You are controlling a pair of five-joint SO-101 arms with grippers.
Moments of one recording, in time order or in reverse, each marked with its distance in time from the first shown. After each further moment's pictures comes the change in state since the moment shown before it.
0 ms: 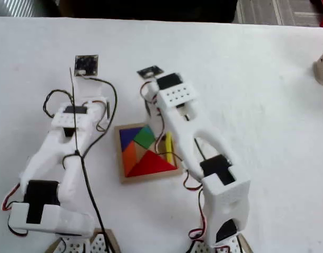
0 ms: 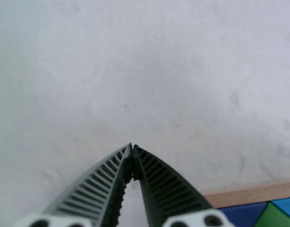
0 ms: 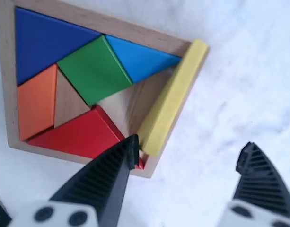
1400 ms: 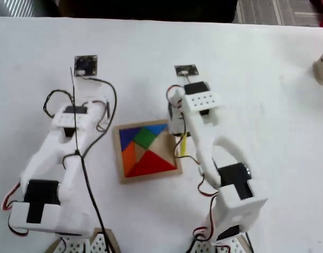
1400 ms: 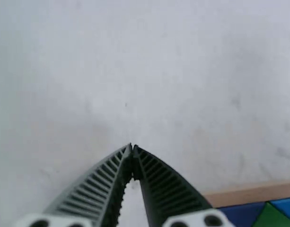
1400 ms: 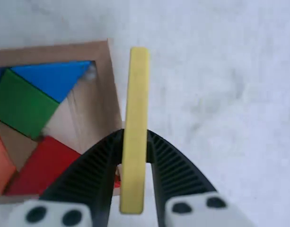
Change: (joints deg) left arm 0.0 0.2 0.0 0.0 0.6; right arm 7.0 -8.4 18.8 -17.9 -17.7
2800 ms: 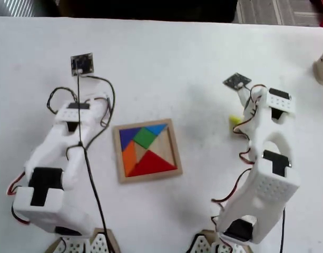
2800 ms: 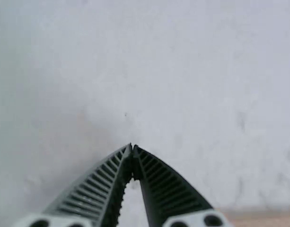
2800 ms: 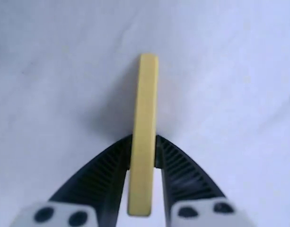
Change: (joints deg) left arm 0.0 7.3 -4.4 -2.6 7.6; right arm 36.0 13.5 -4.2 -7.2 71.1
